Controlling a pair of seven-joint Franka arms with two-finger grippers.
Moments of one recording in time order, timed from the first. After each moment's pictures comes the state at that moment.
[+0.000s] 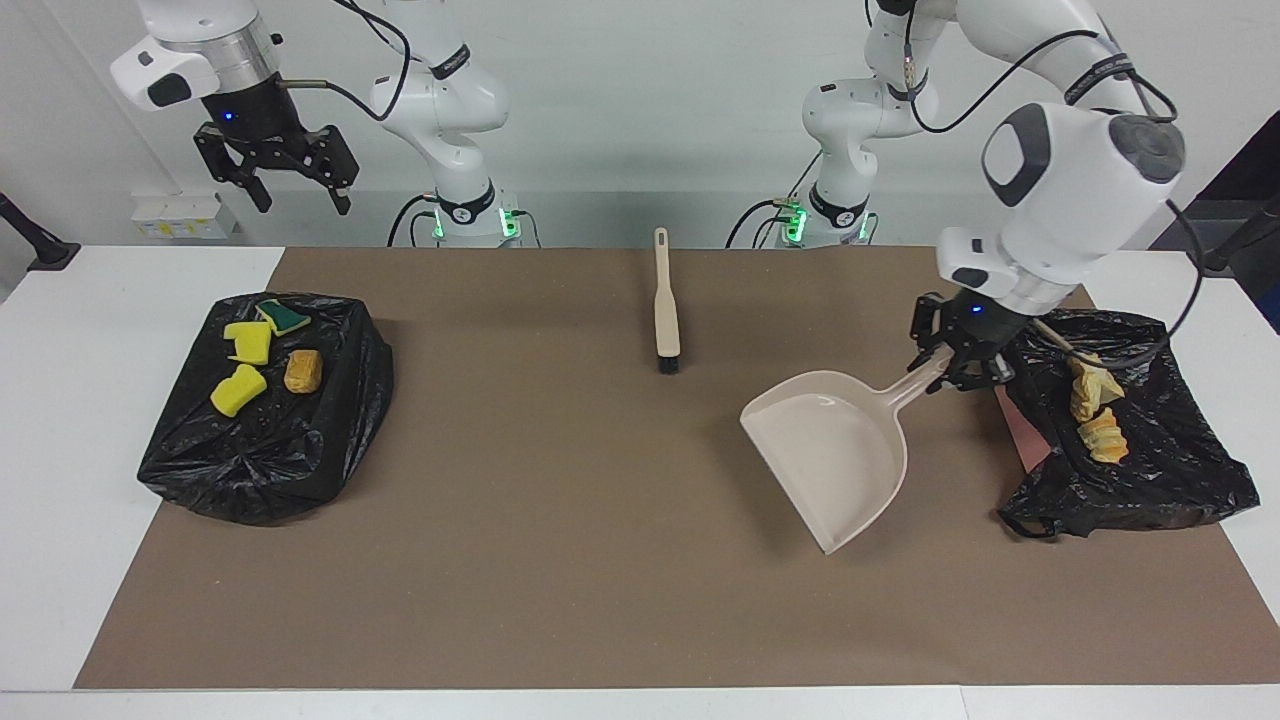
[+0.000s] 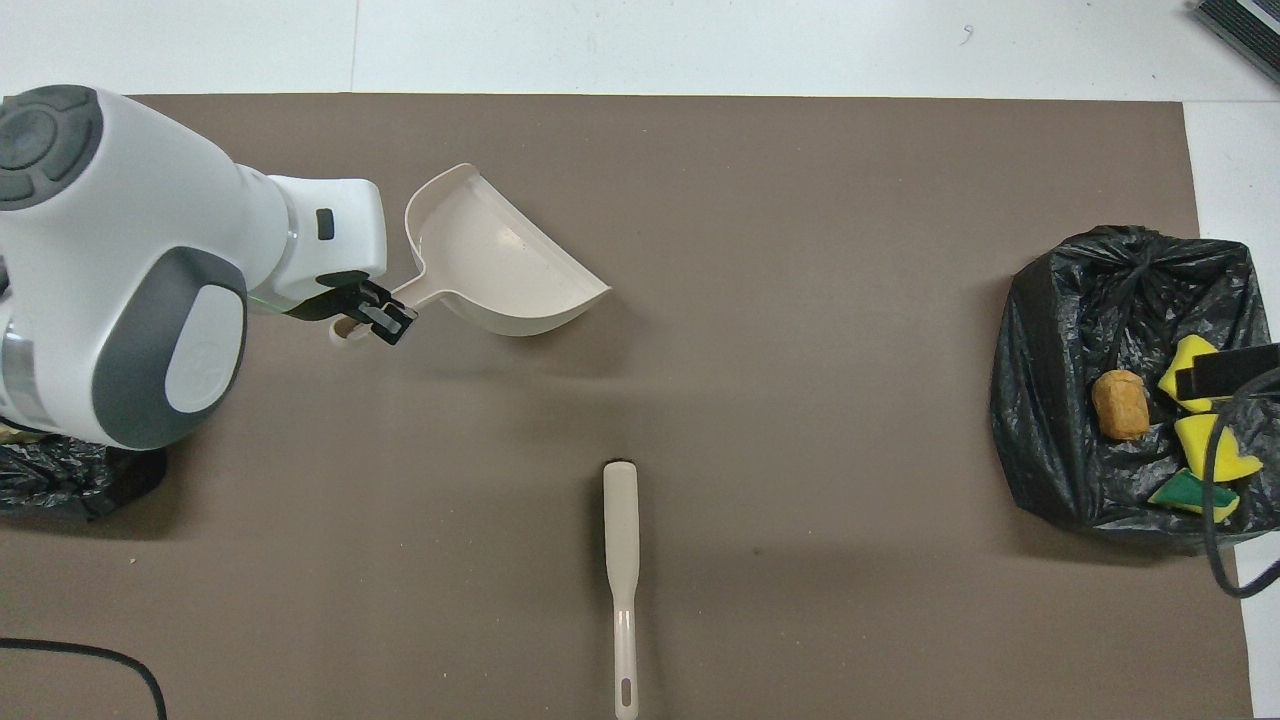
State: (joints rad) left arm -0.15 0.16 -0.18 -1.69 -0.11 1.90 0.35; right arm 0.05 -0.14 -0.09 -1.59 -0.02 1.47 0.01
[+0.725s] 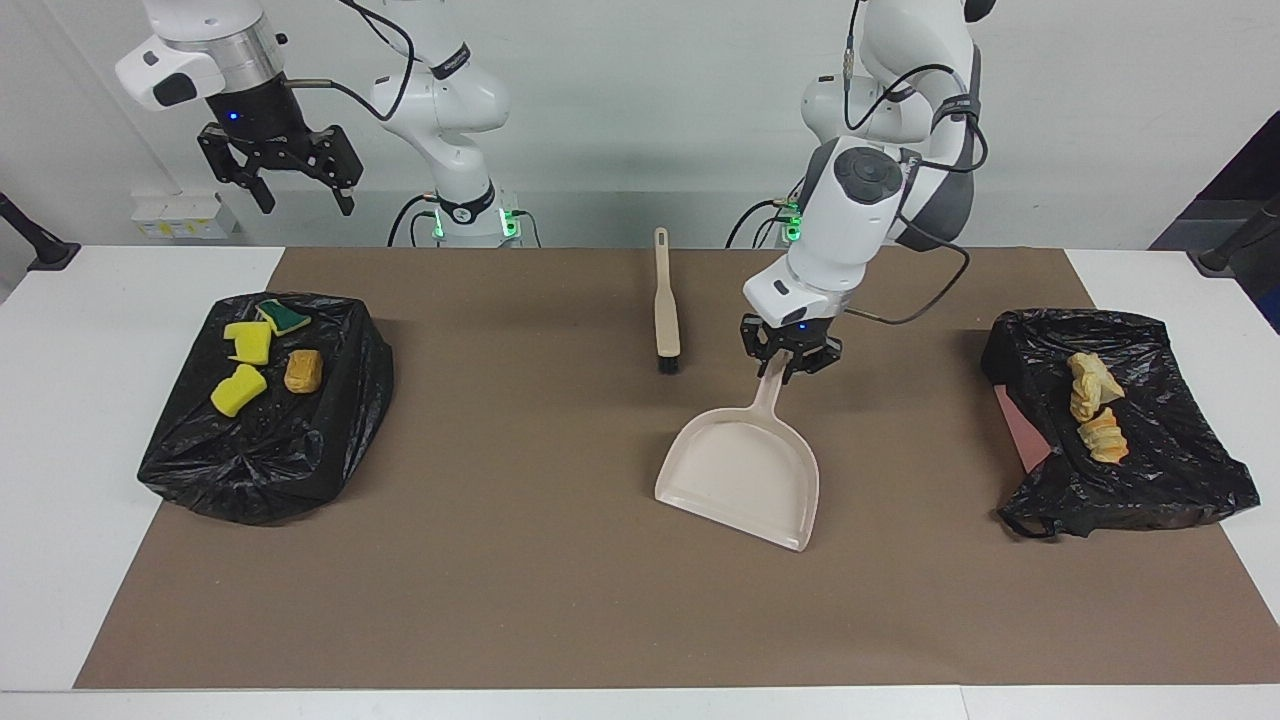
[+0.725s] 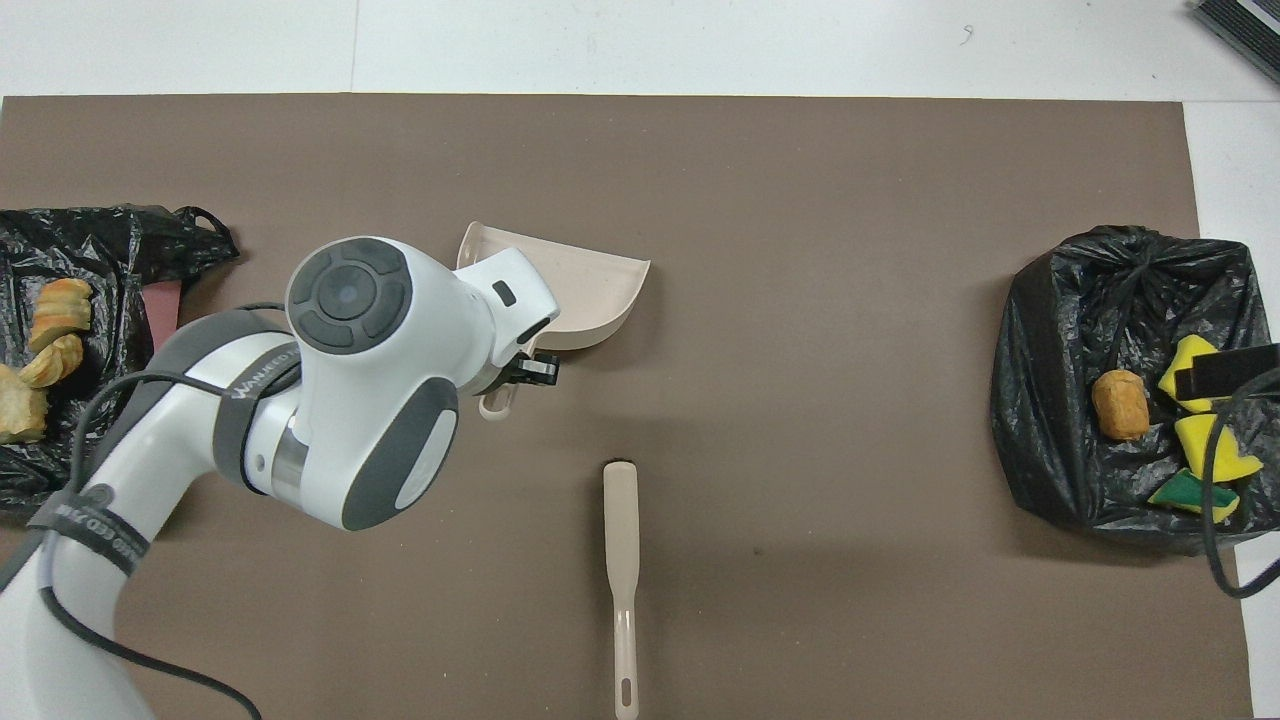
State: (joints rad) left arm -0.36 0.17 -0.18 -1.88 -0.05 2.12 -0.30; right arm 0.05 -0.14 -0.09 -1.59 -0.02 1.47 0.01
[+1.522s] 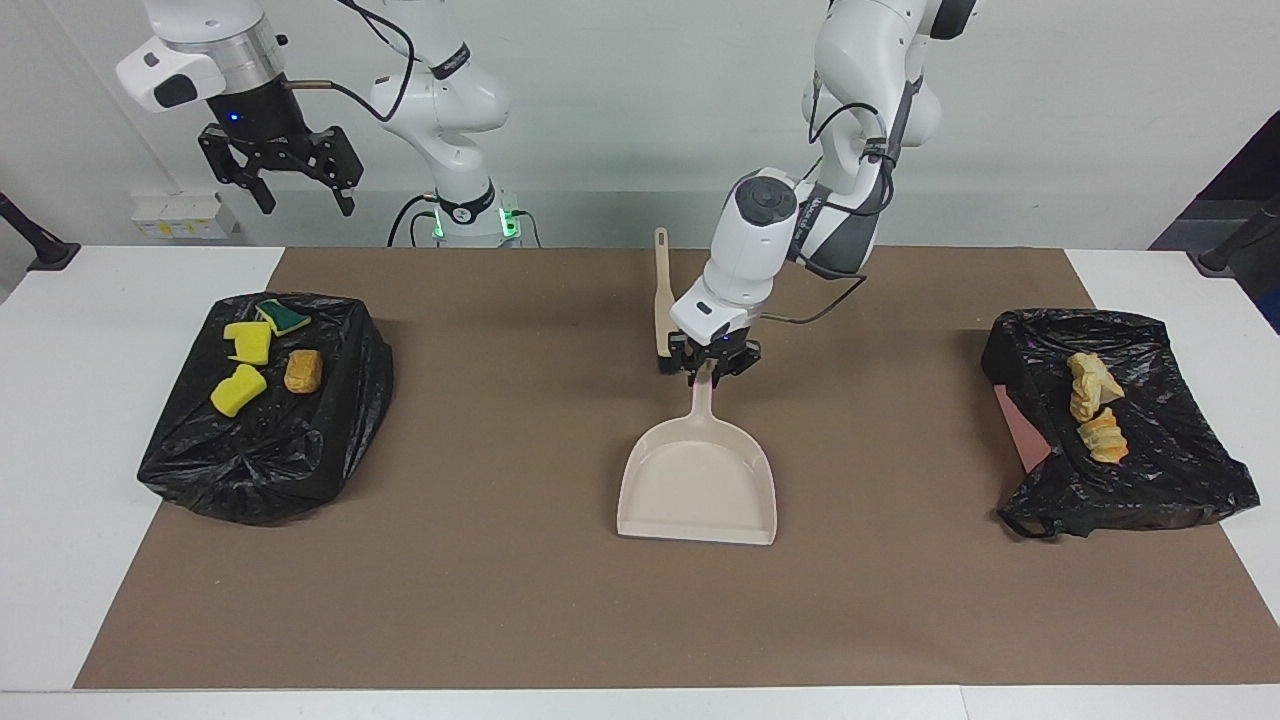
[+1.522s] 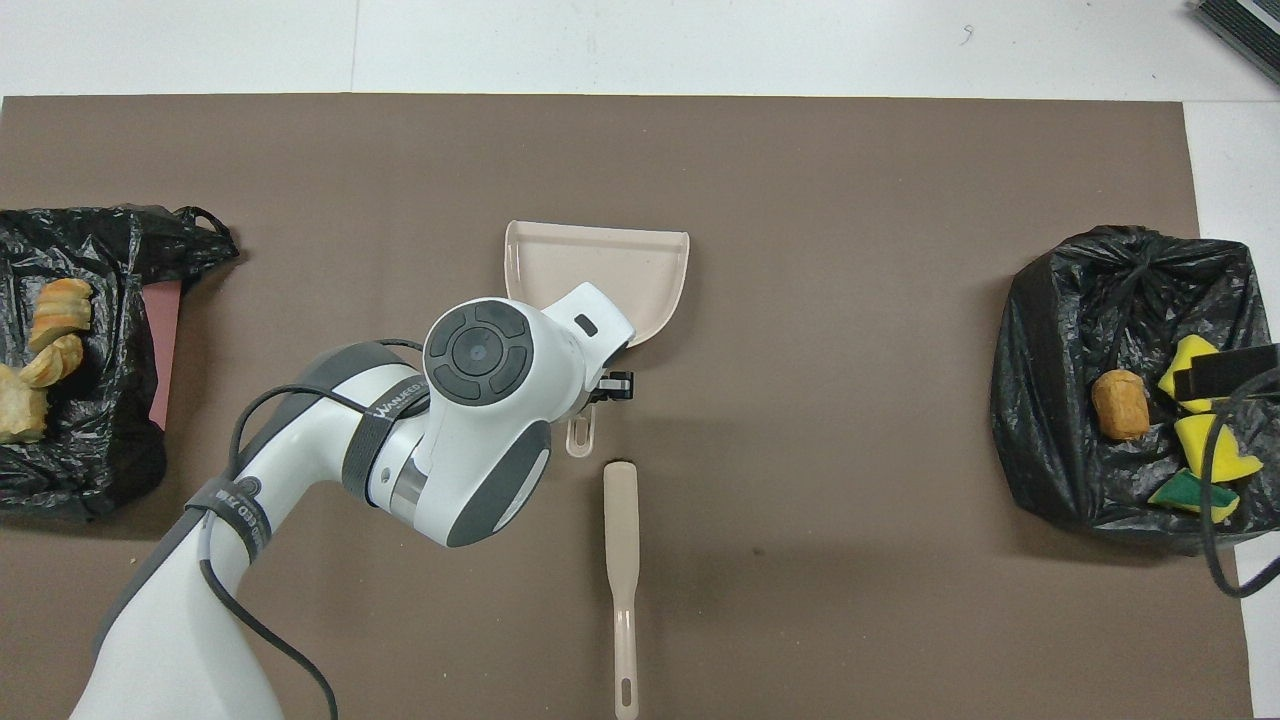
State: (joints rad) left arm -0.45 0.26 -0.18 -1.90 -0.05 2.27 -0.49; right arm 0.05 -0.14 -0.09 -1.59 -0.02 1.47 0.01
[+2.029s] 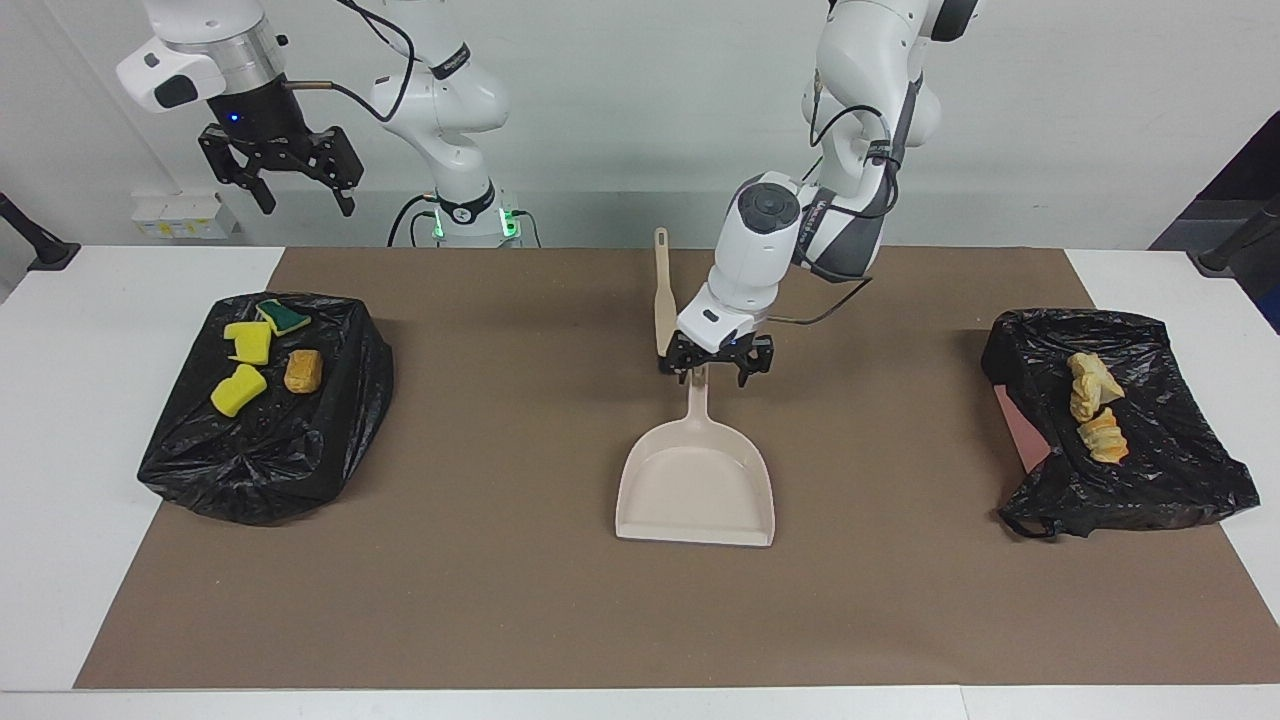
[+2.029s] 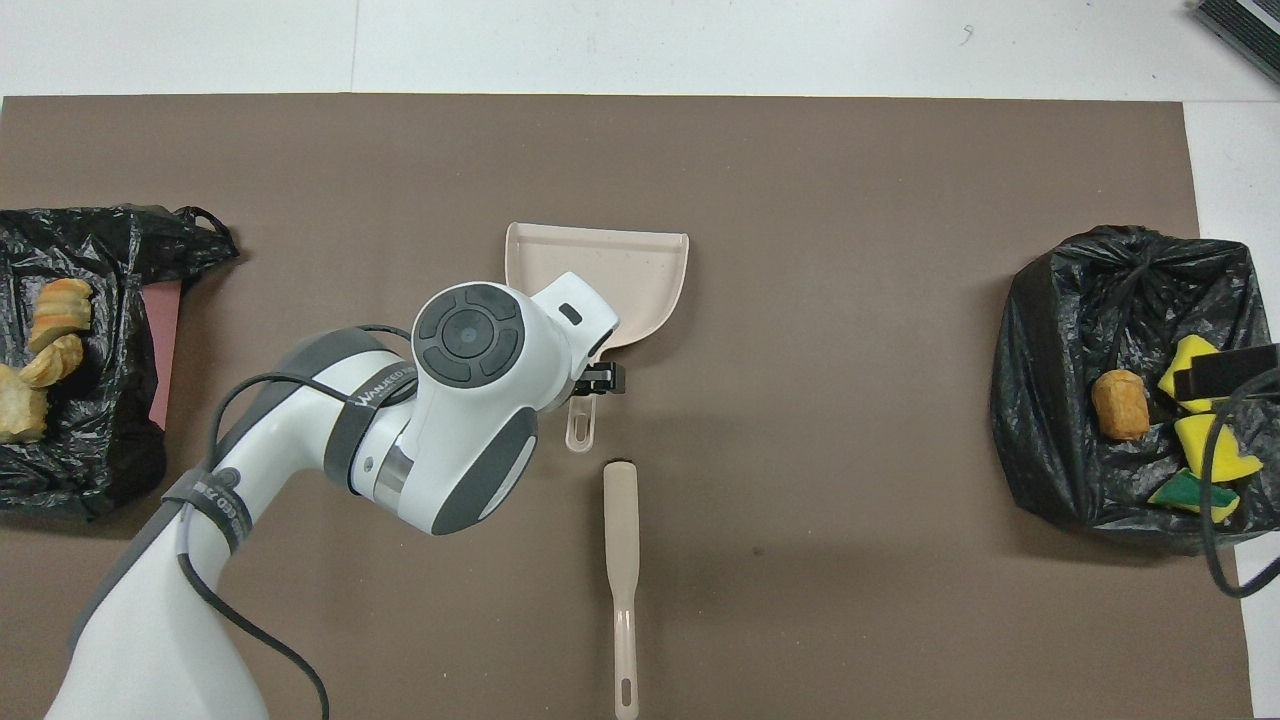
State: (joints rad) left arm -0.44 0.25 -0.16 -1.87 0.00 2.17 -0.52; right arm 0.05 -0.14 -0.09 -1.59 -0.02 1.47 0.01
